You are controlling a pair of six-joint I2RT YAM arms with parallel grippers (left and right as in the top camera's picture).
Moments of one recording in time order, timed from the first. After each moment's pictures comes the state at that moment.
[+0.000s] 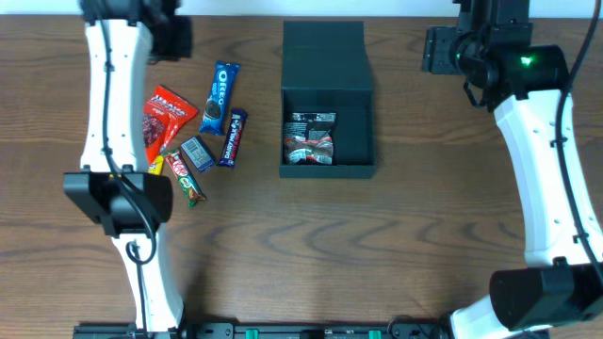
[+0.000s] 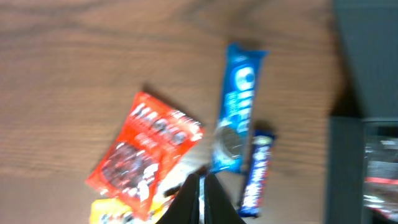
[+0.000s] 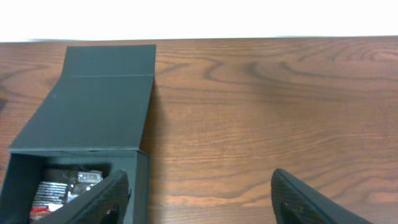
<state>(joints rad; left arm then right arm) 0.01 2.24 2.53 -1.47 0.00 0.04 0.11 1.72 1.83 -0.91 0.10 0.12</state>
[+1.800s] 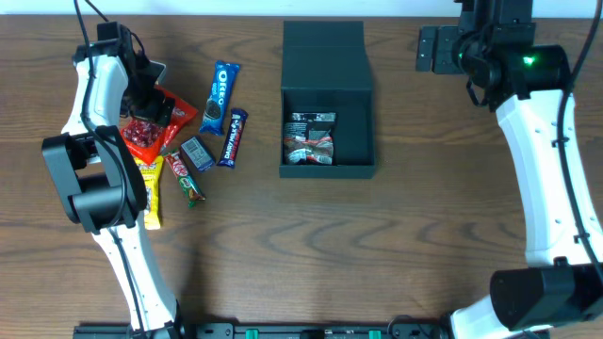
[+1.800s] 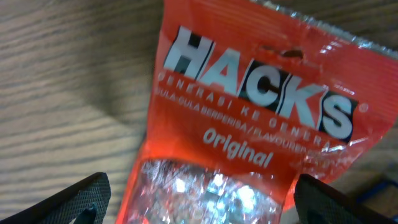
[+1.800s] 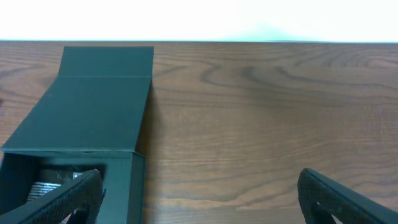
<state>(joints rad) 0.20 2.32 1.94 -1.06 -0.02 0.46 0.10 1.72 1.83 -0.90 0.10 0.09</state>
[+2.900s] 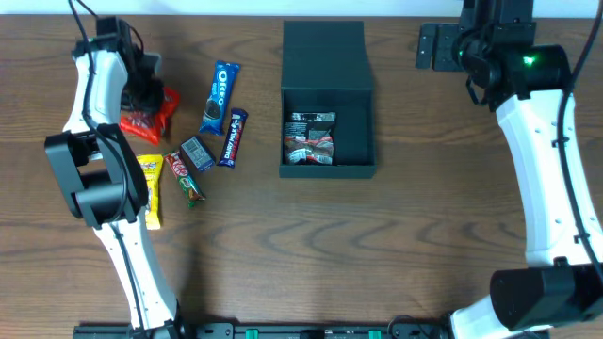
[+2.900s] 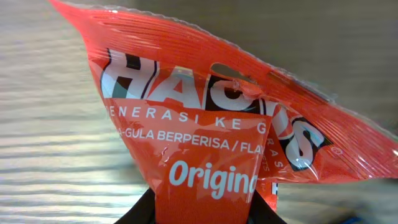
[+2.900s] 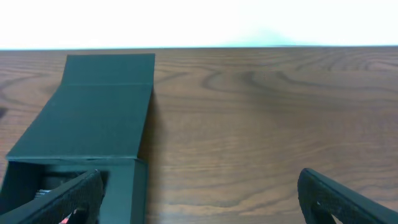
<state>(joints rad) 0.20 2.37 2.08 -1.11 0.01 0.27 0.10 1.72 1.83 -0.87 0.10 0.10</state>
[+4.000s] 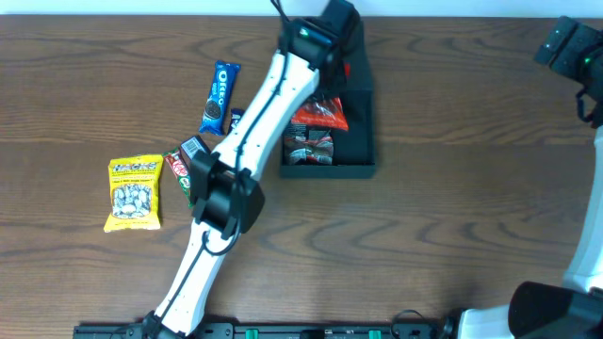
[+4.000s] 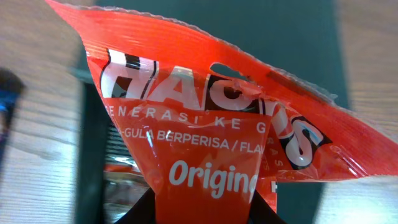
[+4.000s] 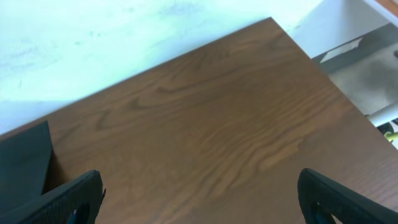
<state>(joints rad) -0.55 2.49 2.58 -1.35 -0.05 -0.71 -0.30 1.62 1.83 -0.90 0.10 0.18</state>
